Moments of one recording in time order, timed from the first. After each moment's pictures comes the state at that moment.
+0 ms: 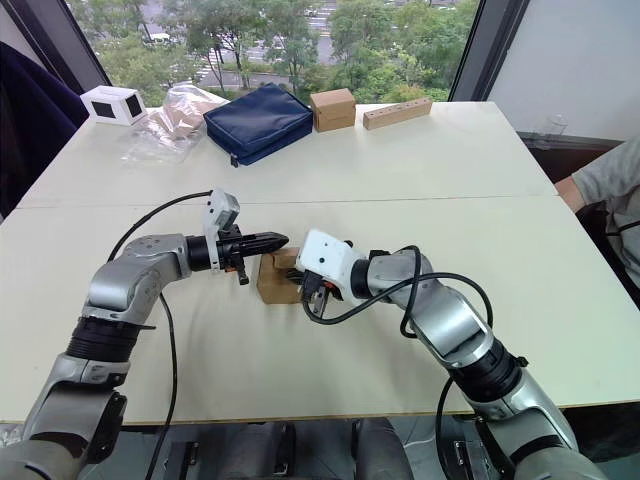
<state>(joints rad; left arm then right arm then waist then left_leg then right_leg) -0.58 0.49 -0.06 0.09 -0.42 0.57 -0.98 -0.56 -0.53 0.37 -0.47 0.20 0.78 0.82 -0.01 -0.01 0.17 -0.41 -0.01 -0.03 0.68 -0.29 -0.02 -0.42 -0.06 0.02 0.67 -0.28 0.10</state>
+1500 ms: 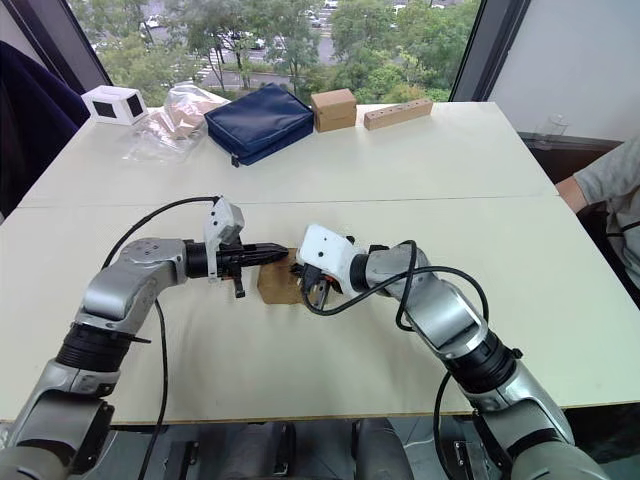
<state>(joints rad) -0.54 0.56 -0.15 0.03 -0.32 0.43 -1.02 -0.58 -0.50 0.39 -0.42 0.17 0.80 0.80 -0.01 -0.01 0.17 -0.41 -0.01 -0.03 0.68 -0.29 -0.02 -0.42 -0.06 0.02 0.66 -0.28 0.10</state>
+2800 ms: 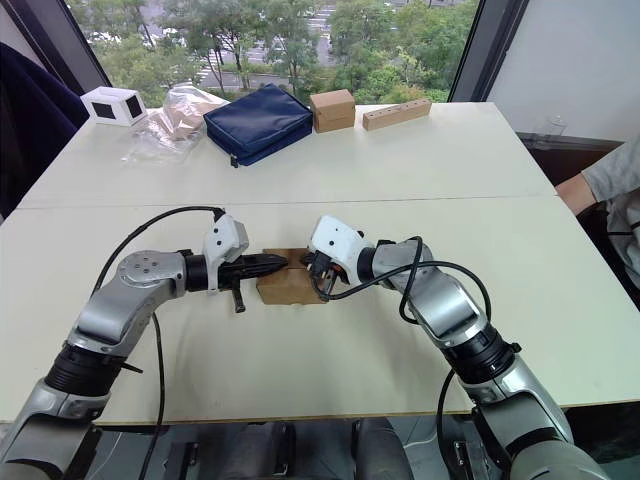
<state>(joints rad) -0.44 0.58 -0.15 -0.12 -0.30 0.45 -0.93 -0.60 -0.49 0.38 -0.23 0.14 0.67 0.76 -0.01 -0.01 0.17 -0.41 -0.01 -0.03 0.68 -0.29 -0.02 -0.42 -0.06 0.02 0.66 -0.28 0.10</state>
